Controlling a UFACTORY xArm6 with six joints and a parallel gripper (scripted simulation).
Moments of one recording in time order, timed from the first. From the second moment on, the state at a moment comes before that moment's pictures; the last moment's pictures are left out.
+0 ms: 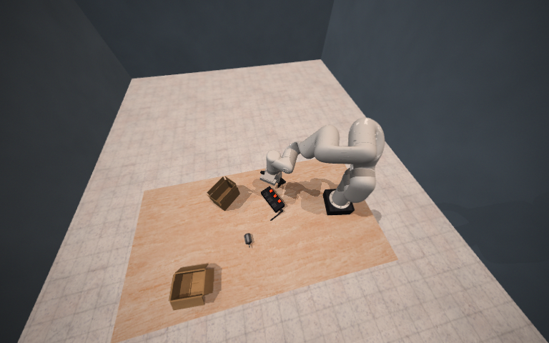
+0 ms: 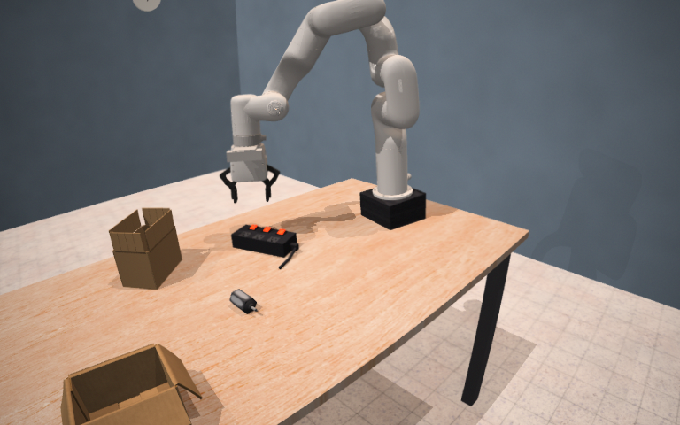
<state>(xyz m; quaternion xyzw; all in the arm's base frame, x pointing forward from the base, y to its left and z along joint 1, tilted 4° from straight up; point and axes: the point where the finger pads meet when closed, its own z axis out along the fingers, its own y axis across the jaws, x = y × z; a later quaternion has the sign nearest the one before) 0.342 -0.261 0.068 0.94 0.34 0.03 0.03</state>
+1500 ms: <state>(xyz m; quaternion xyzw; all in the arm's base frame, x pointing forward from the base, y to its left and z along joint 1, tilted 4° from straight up) 0.390 -0.182 0.120 0.79 0.61 0.01 0.04</state>
